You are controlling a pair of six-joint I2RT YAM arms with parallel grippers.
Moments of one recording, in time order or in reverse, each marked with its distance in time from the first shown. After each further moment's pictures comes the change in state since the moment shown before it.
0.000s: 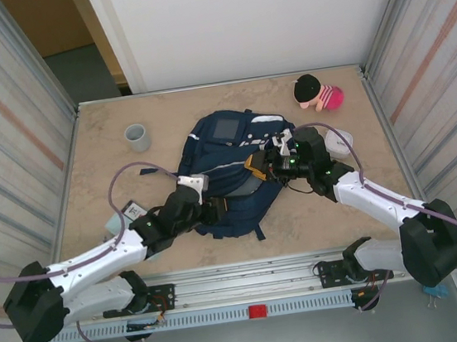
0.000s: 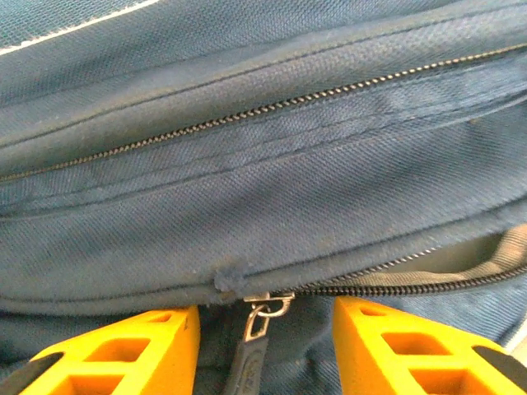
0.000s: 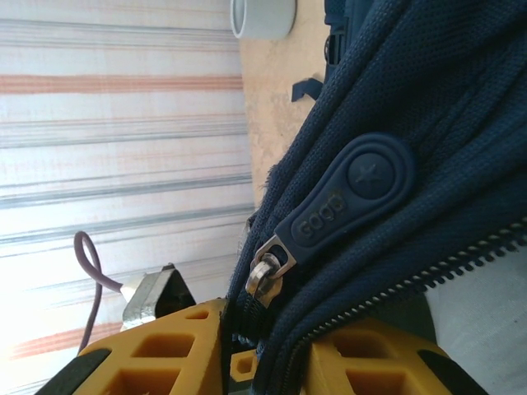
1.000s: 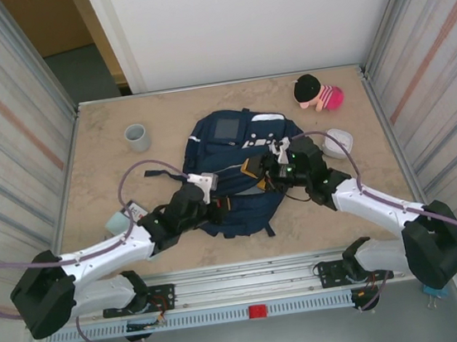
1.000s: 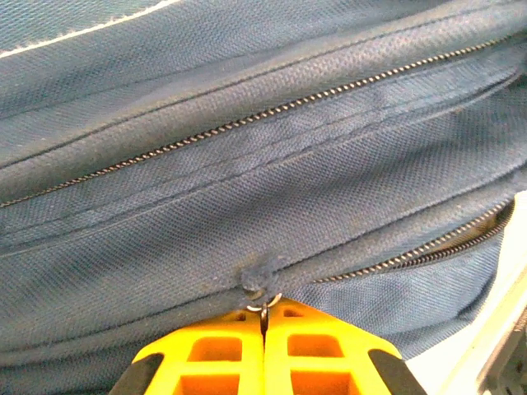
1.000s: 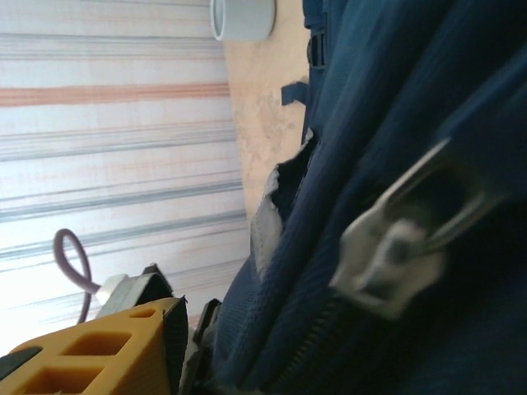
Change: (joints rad) left arm -0.011 0.080 -0.003 0.159 0.110 0.023; right arm 0.087 -0.024 -0.069 0.050 0.123 0.068
